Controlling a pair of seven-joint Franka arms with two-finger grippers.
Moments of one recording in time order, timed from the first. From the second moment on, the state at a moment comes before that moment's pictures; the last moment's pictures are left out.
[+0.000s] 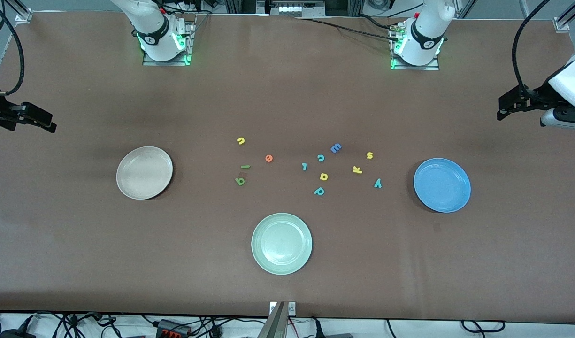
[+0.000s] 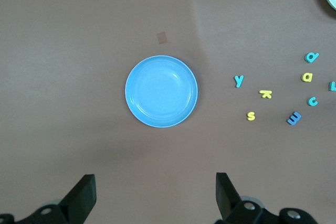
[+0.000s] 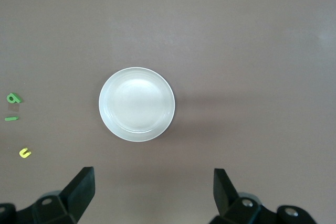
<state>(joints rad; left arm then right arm) -0.04 -0.02 0.04 -1.64 0.01 1.61 0.15 0.02 0.06 -0.10 -1.62 -0.02 1.65 -0.05</state>
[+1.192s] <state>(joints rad) -0.05 0.13 0.01 -1.66 0.01 1.49 0.15 0.09 0.07 -0.09 -1.64 -0.02 1.64 -0.05</state>
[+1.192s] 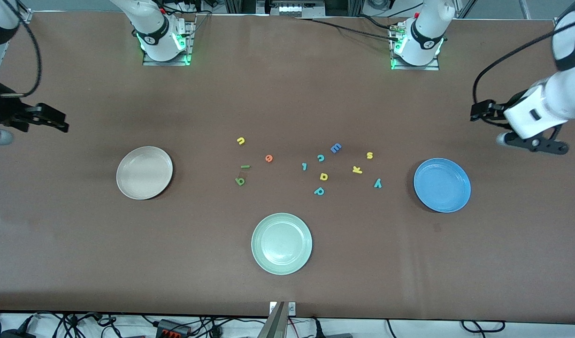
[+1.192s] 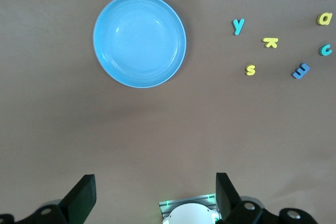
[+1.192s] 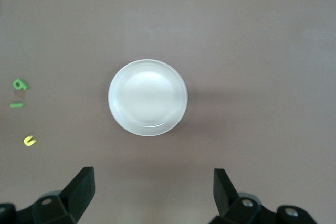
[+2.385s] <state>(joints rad) -0.13 0.52 -0.16 -1.92 0.01 2.34 -0.04 0.52 0.57 -0.06 -1.66 0.07 2.15 0.11</state>
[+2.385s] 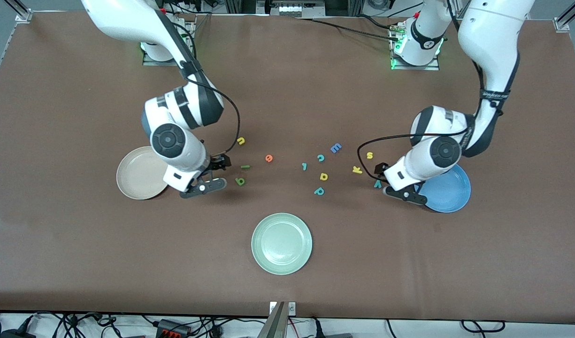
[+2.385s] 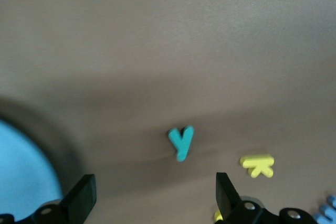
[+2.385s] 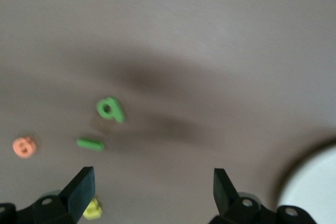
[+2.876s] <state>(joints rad) -0.15 0.60 -0.16 -1.91 0.10 2.41 -0.10 0.57 0.68 -0.06 -1.66 0.08 2.31 0.11</state>
